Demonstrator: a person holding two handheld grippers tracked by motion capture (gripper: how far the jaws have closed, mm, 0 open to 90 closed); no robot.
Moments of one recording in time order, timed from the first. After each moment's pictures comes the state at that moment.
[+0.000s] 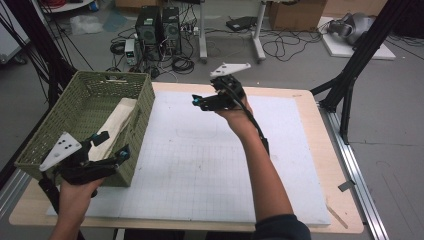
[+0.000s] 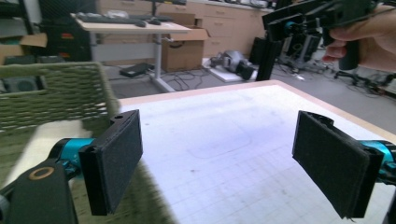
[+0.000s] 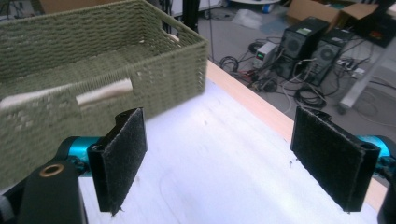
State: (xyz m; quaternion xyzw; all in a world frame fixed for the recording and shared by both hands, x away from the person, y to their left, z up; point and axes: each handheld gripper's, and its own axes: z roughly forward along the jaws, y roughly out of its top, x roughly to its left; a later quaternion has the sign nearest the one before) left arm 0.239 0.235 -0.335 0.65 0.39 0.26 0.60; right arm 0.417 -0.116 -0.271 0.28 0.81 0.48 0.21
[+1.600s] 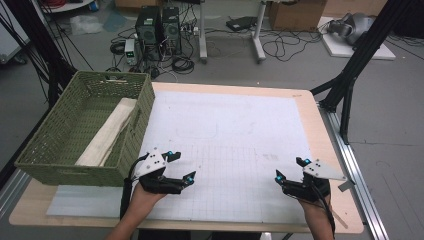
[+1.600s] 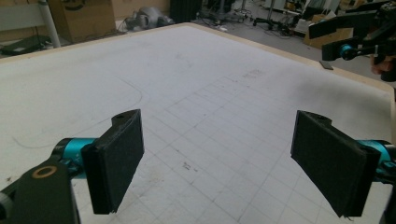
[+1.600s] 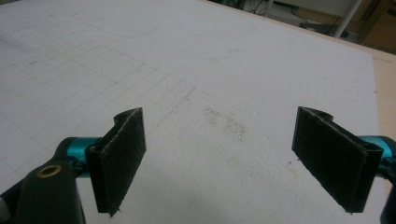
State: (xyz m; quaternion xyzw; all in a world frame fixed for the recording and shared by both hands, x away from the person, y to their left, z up) left arm 0.266 0.115 -0.418 0.74 0.28 0.16 0.58; right arm 0.242 -0.324 -0.414 0.42 0.74 0.43 0.30
